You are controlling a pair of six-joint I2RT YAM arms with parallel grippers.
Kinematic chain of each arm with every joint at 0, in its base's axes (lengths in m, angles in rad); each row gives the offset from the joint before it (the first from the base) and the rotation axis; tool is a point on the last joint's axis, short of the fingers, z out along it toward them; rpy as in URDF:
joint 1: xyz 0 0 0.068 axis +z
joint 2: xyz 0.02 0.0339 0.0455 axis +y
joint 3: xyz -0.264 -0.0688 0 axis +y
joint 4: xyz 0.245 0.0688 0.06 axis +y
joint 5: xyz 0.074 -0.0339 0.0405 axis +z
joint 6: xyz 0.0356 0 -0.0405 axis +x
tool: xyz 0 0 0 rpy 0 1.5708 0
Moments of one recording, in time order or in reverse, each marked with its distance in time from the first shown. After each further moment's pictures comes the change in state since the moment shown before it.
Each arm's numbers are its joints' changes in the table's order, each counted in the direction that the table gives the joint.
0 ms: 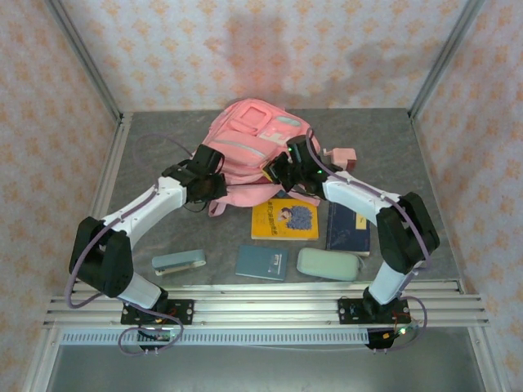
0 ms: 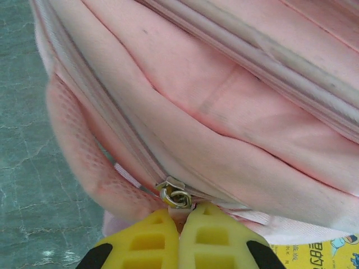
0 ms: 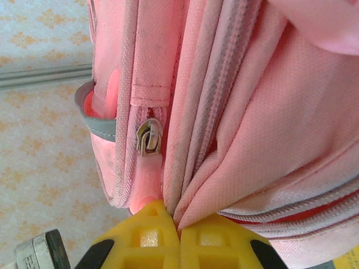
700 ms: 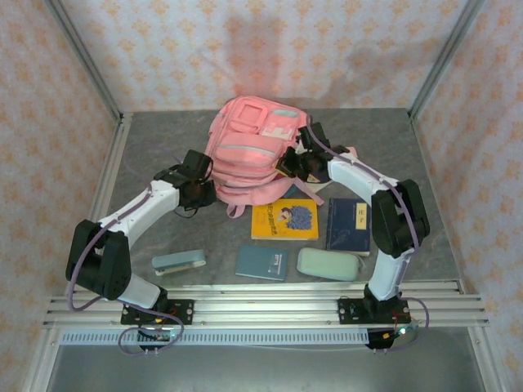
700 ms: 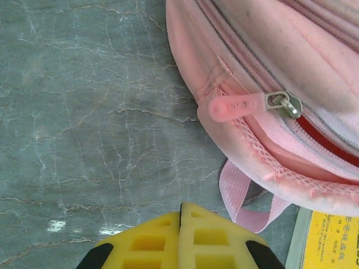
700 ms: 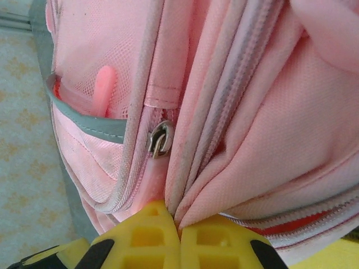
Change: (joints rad) left arm 0.070 -0.023 0.077 0.026 -0.045 0.011; right arm -0.131 0.135 -0.202 0.282 0.114 -0.492
